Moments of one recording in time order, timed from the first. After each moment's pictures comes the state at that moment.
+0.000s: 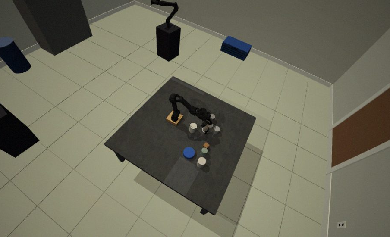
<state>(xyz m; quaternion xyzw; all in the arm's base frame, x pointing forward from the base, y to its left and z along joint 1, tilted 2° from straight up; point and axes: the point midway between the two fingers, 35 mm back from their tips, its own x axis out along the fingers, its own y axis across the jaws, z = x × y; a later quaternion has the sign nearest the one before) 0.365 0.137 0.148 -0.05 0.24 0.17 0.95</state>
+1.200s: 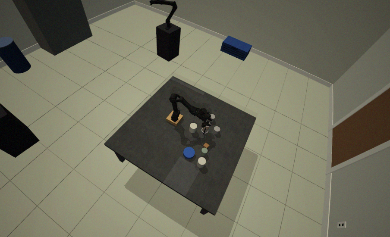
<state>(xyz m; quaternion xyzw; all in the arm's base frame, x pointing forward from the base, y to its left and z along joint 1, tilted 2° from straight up) 0.367 0.137 0.147 -0.05 0.24 0.17 0.95</state>
